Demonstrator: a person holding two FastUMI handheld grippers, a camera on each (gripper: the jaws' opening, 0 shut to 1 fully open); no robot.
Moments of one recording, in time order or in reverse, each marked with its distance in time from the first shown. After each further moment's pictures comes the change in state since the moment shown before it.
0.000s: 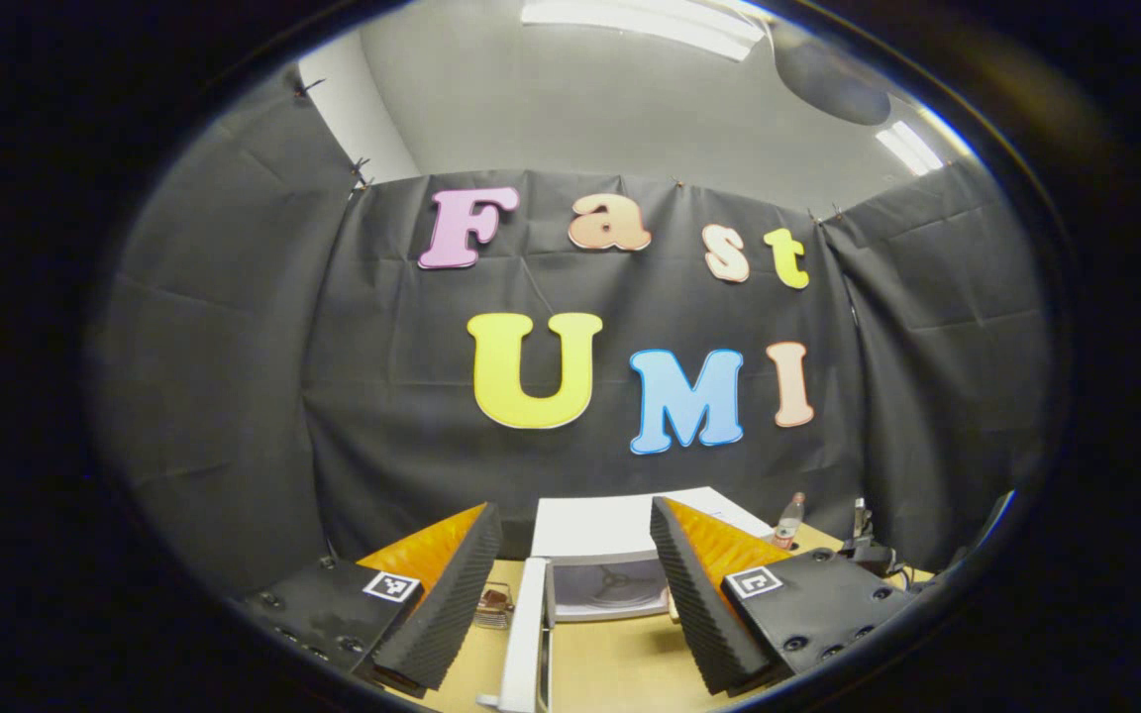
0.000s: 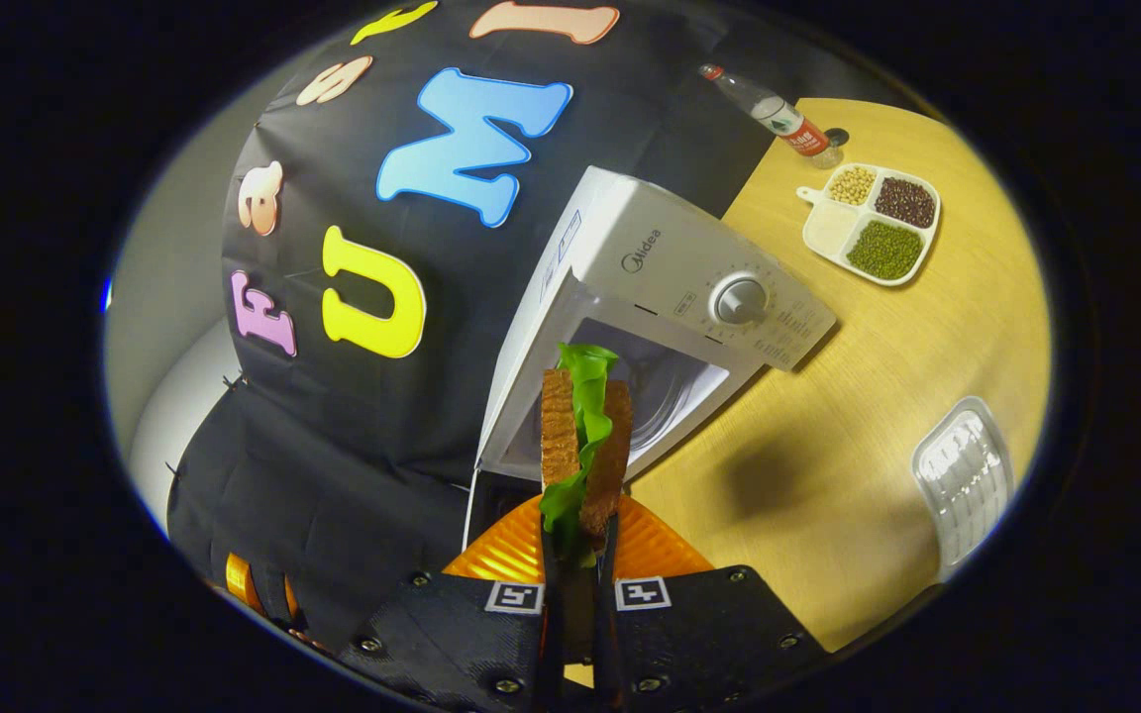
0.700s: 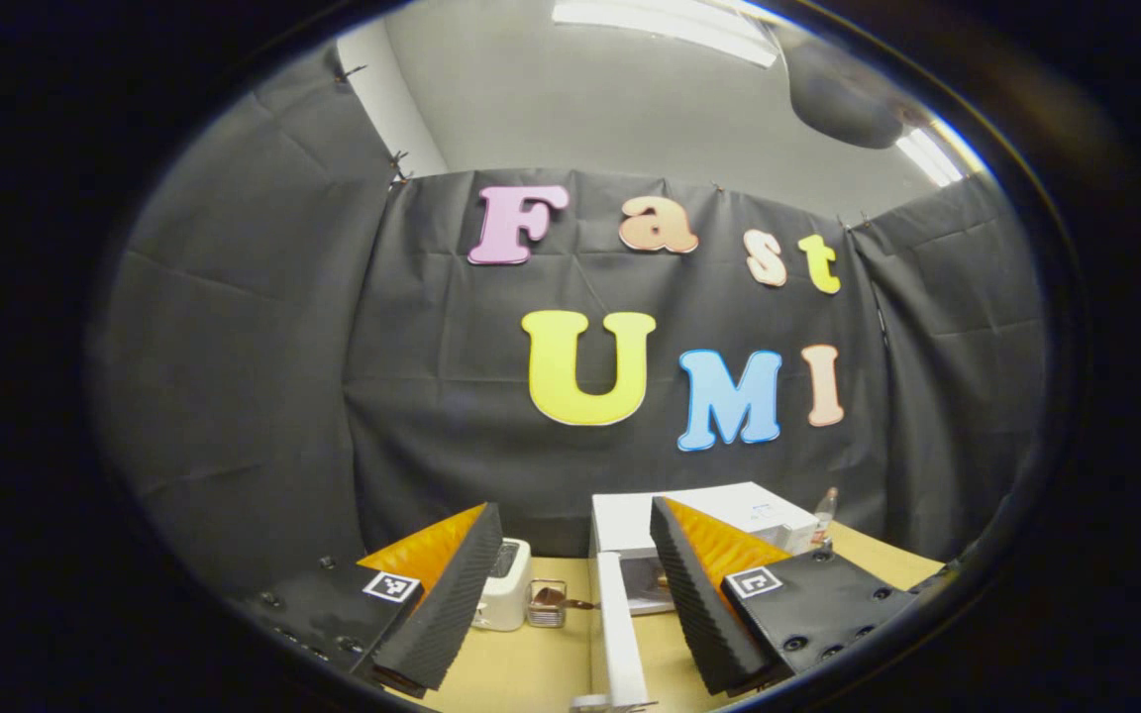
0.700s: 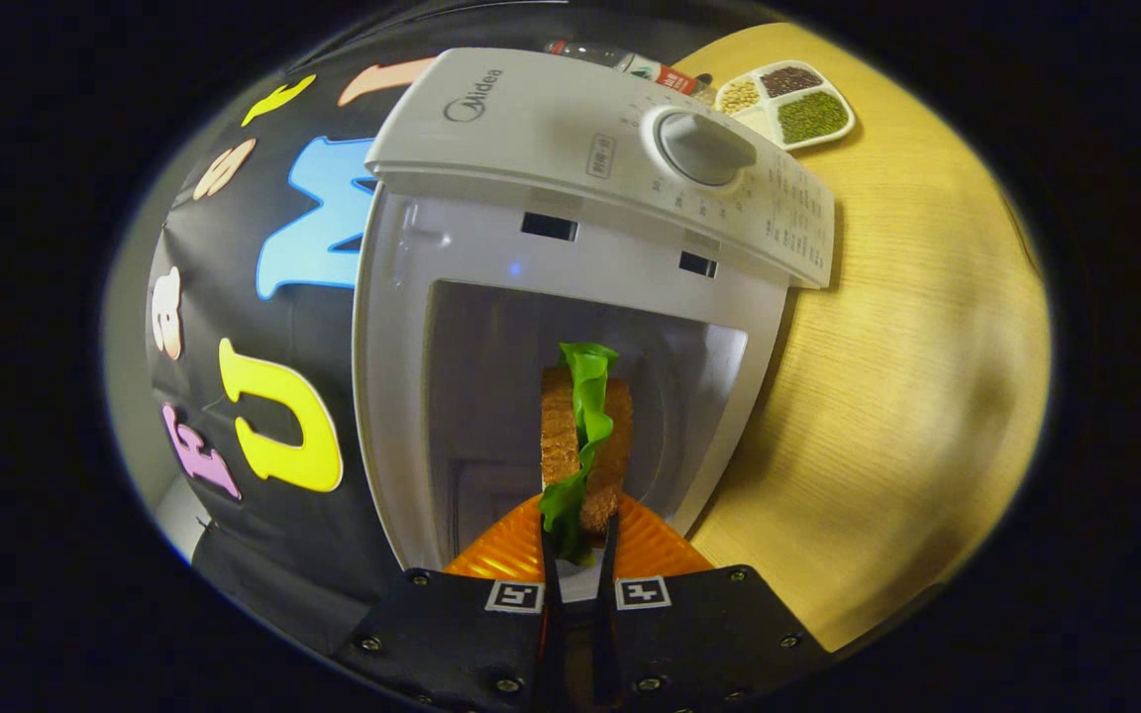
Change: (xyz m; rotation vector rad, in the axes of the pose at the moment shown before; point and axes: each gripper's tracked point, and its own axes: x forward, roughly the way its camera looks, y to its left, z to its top) left arm -0.013 0.105 -0.013 -0.021 0.015 0.064; right arm 0.174 -0.039 0.005 0.361 -0.375 -0.123
